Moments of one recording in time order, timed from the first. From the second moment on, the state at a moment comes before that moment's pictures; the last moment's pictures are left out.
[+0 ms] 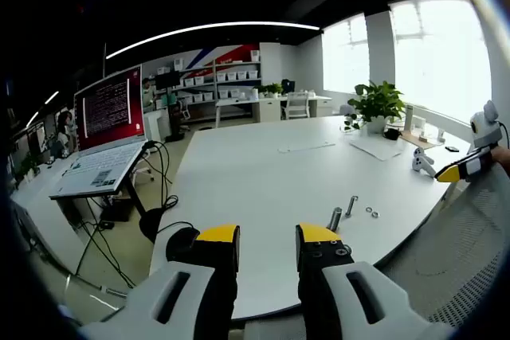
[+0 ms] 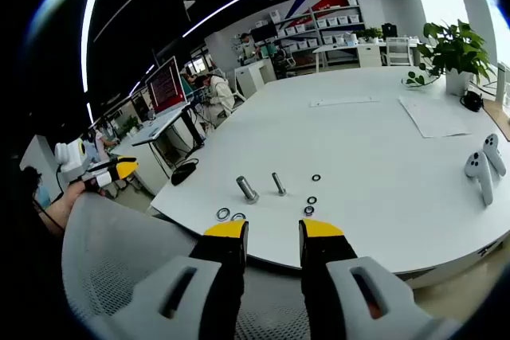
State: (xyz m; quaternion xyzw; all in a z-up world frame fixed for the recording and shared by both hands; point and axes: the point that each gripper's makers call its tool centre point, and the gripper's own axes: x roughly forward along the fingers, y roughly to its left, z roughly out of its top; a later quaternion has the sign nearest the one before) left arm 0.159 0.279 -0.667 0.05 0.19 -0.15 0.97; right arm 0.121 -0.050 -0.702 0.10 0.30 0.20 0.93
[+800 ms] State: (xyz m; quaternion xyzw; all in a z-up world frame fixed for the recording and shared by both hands) left arm 0.159 0.279 -0.667 0.05 0.19 -0.15 0.97; right arm 0.120 -0.050 -0.703 0.10 0.31 0.20 0.92
